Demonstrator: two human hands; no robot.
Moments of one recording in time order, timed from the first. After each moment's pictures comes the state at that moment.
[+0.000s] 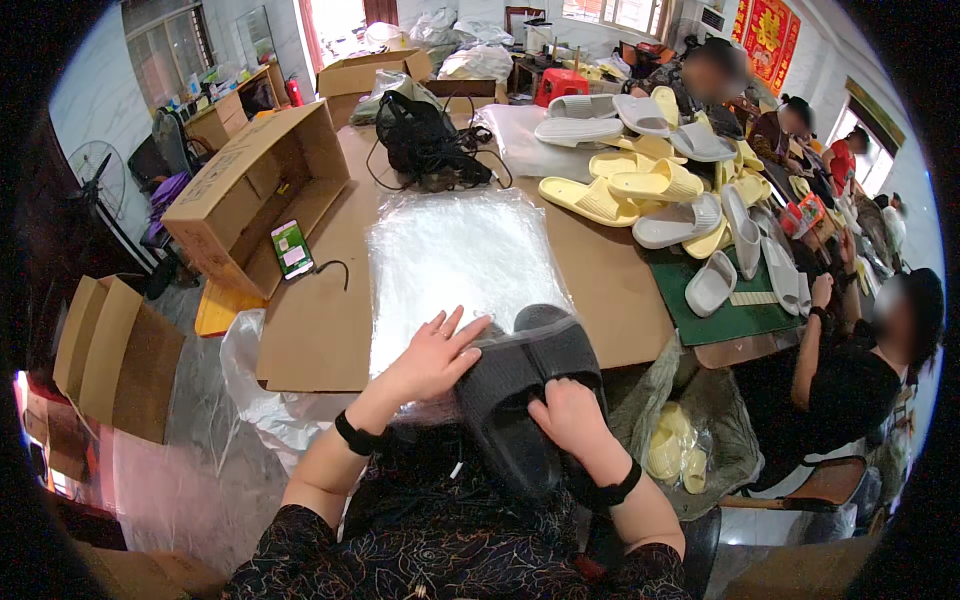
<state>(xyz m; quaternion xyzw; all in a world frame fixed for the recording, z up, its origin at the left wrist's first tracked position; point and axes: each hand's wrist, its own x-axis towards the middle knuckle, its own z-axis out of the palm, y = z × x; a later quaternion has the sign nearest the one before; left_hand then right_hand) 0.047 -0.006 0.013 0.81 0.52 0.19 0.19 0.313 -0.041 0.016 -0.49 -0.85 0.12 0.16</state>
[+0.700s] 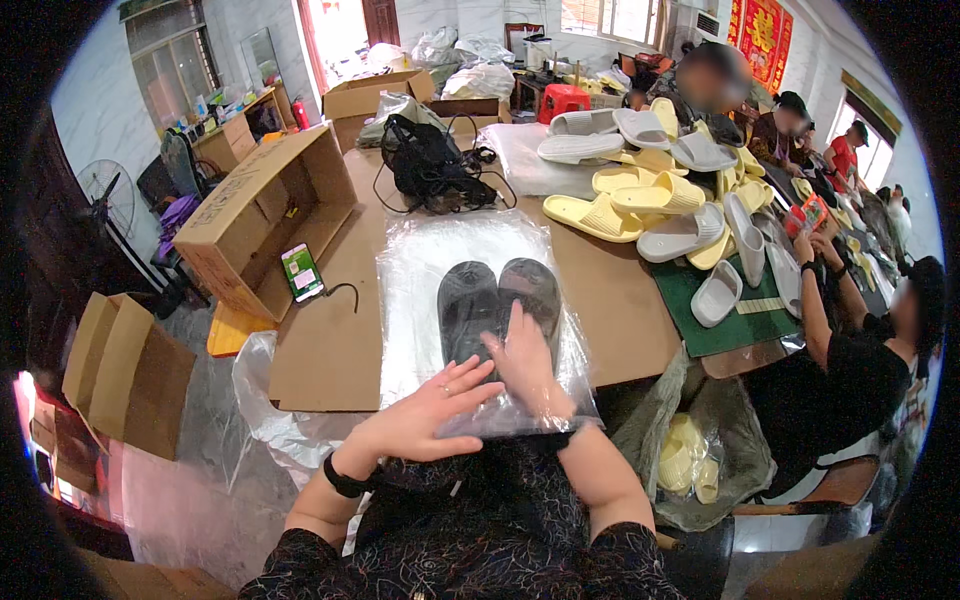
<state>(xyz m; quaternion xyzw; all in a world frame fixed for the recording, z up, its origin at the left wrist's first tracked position) 0.034 -0.066 0.073 0.88 0.34 0.22 0.25 0.219 0.050 -0.005 -0.51 -0.78 0.11 0.36</state>
